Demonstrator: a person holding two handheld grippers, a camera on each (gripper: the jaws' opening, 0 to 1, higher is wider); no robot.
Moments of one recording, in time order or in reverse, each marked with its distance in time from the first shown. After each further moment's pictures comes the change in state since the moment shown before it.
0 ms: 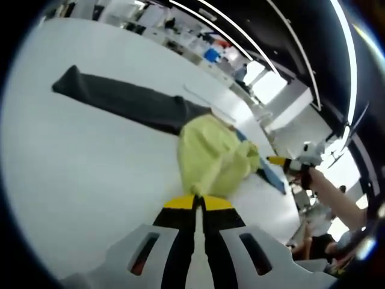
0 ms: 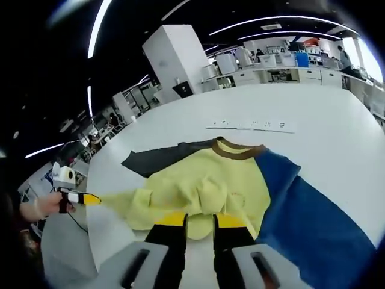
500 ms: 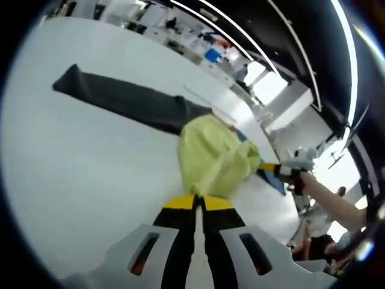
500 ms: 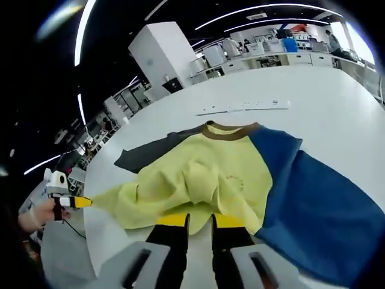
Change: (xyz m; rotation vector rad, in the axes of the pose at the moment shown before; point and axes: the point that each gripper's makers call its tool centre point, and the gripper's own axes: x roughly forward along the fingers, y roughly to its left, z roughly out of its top) left arm 0.000 0.000 0.000 -0.006 0.000 0.001; right arm 0.023 -0.012 -0.016 0.090 0.018 -0.018
